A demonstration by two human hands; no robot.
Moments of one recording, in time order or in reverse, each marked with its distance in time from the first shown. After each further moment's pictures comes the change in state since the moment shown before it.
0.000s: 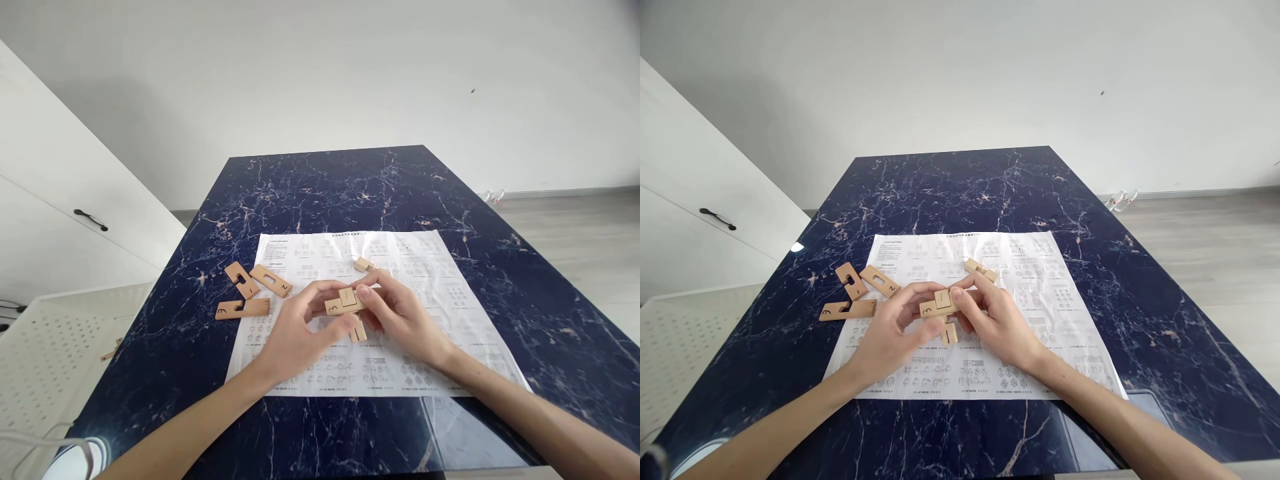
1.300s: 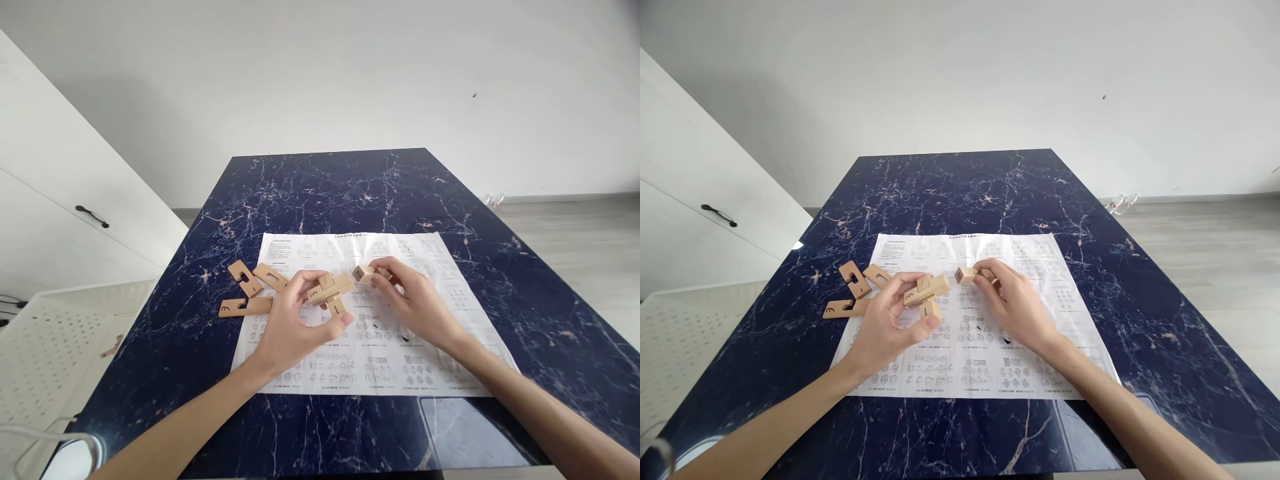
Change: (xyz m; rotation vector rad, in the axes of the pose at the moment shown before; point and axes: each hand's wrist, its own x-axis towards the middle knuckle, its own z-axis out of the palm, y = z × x) left_hand 0.002 0.000 -0.011 0.133 0.133 0.089; right_hand 0.011 0.007 -0.027 -0.453 0.131 -0.026
